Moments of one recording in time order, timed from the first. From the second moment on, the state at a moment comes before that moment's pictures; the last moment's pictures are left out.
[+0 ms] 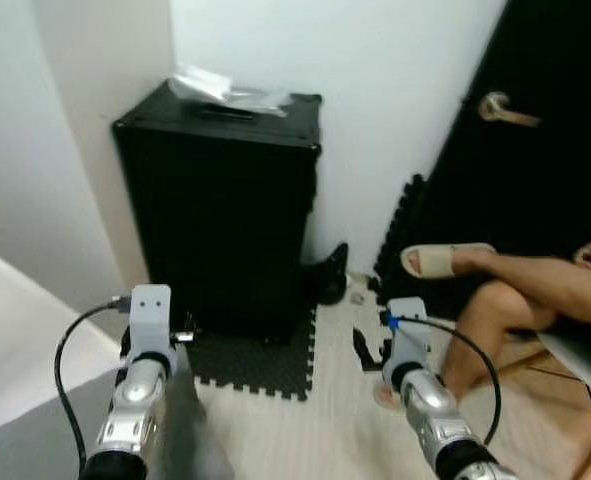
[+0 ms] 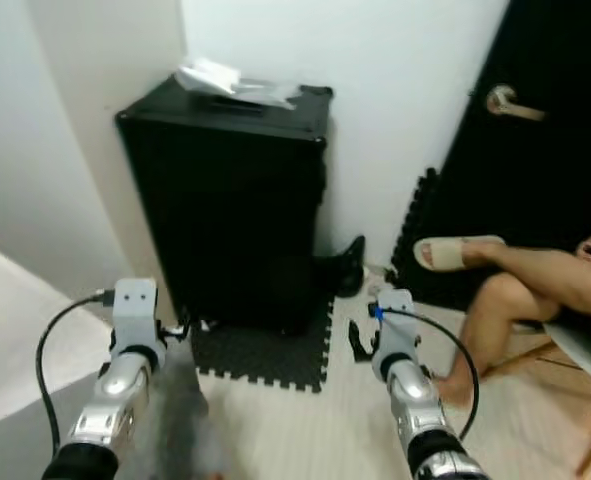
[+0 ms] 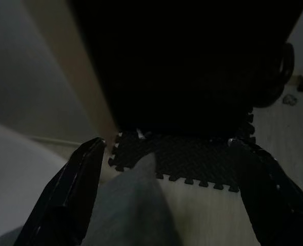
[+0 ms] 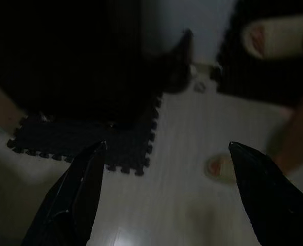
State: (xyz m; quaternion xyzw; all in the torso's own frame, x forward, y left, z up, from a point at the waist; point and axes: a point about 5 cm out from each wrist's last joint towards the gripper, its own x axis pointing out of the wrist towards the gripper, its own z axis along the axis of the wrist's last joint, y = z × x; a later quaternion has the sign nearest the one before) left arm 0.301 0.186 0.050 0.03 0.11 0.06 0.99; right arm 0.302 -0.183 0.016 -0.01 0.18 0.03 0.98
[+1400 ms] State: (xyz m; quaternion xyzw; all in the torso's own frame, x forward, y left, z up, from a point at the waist) left arm 0.311 0.176 0.054 0.02 0.11 0.04 0.99; right arm 0.305 -0.206 0.022 -0.03 0.18 -0.04 0.98
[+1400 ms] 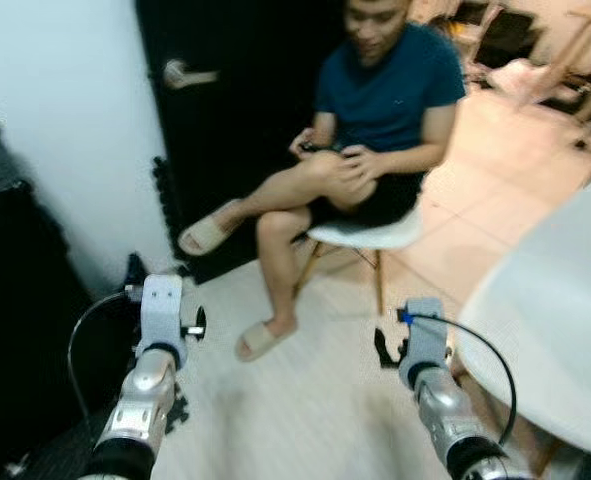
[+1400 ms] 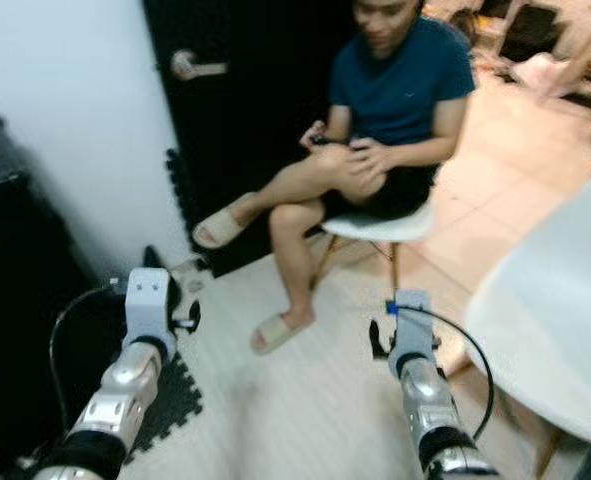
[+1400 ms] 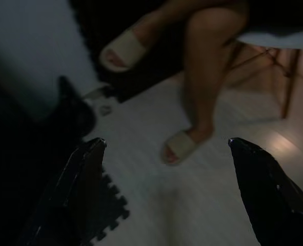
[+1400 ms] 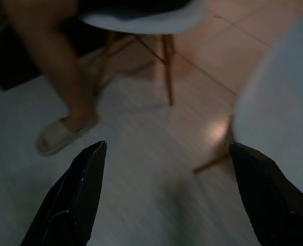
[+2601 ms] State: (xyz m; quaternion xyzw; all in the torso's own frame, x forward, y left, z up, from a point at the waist) left arm 0.300 0.177 0.038 0.04 0.15 0.03 0.99; right arm 0.299 -0.181 0.010 -0.03 0.20 -0.01 0.98
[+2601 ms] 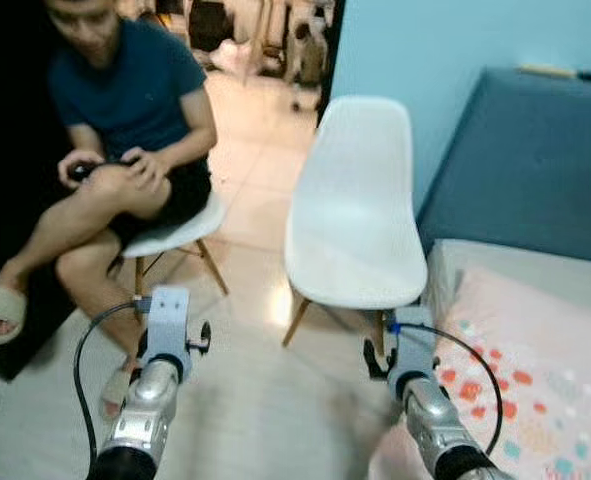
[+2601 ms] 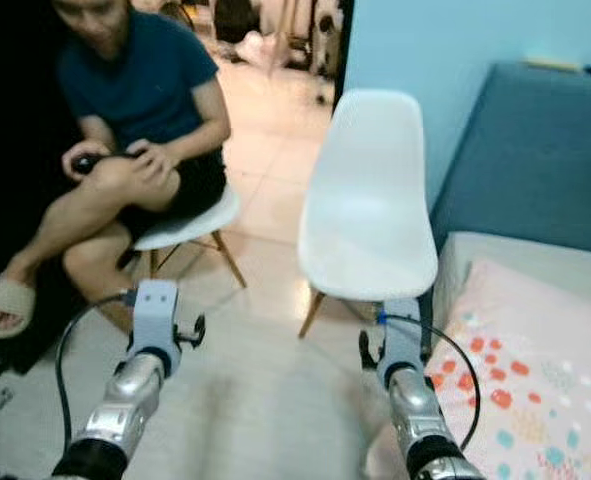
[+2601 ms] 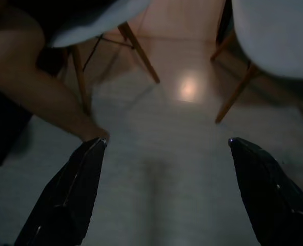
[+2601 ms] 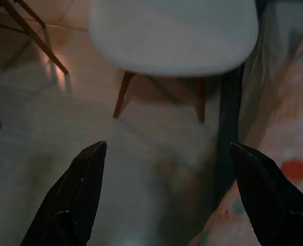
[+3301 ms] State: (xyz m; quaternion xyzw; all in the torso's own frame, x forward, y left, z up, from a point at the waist) left arm 0.302 0.180 0.047 0.02 0.12 0.06 0.99; right arm 0.298 -0.158 0.007 -0.05 0.21 0.10 0.97
